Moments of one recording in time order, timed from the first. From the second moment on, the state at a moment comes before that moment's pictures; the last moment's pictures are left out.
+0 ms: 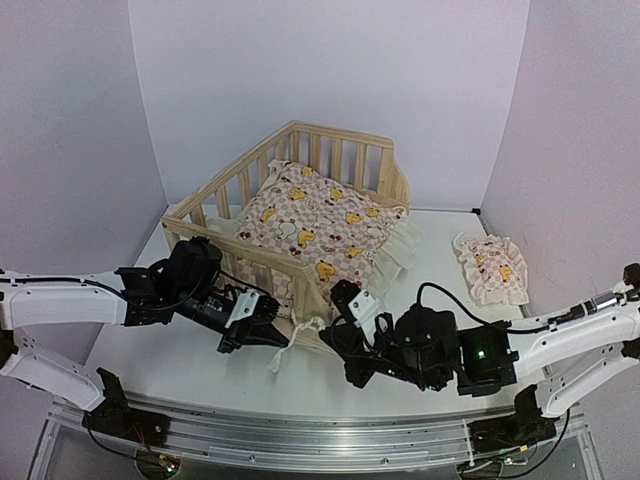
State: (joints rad) left arm -0.92 1.23 0.73 -0.09 0.72 0.63; right arm 1.44 1.32 0.76 0.19 0.44 0.23
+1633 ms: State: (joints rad) left arm -0.96 1.32 0.74 0.18 0.51 1.06; right arm 1.37 1.31 0.85 0.11 0.36 0.19
